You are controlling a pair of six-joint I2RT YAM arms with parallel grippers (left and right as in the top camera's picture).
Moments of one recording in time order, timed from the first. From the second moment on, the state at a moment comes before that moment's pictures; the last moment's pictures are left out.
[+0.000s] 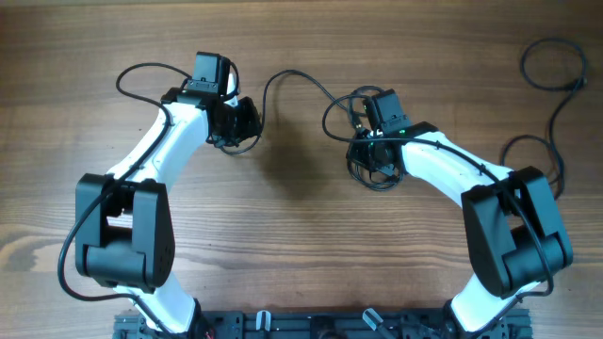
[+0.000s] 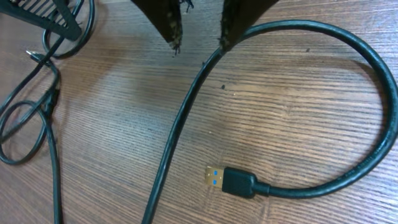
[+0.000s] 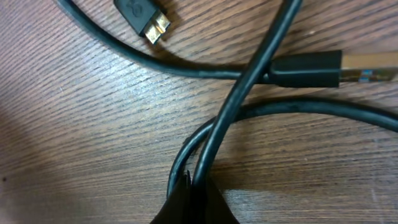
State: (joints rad) left arm -0.17 1.85 1.27 -0.64 0.30 -0.53; right arm 0.37 1.84 1.03 -0.38 -0.15 0.78
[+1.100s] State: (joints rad) left arm -0.17 1.85 1.27 -0.61 0.95 -0.37; right arm 0.35 1.63 1.02 -0.06 -0.67 0.75
